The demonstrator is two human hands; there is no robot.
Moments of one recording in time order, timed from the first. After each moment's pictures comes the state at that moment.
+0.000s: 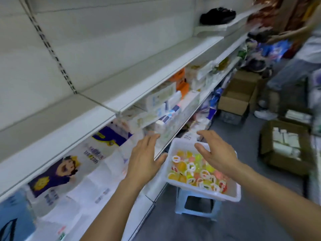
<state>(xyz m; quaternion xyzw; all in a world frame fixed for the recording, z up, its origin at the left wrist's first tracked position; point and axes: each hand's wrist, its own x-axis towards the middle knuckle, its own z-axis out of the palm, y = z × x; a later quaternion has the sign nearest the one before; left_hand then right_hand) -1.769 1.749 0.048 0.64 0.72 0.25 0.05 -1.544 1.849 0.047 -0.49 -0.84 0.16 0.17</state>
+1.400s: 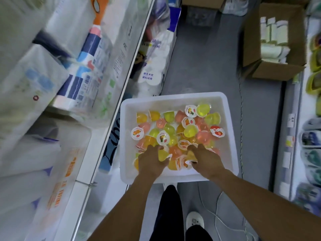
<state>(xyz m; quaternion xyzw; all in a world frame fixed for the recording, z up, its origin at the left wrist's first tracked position) -1.700 1.977 -0.295 0.60 0.71 -0.06 0.36 -1.495 1.982 -0.285 -0.62 -0.70 0.33 -0.16</state>
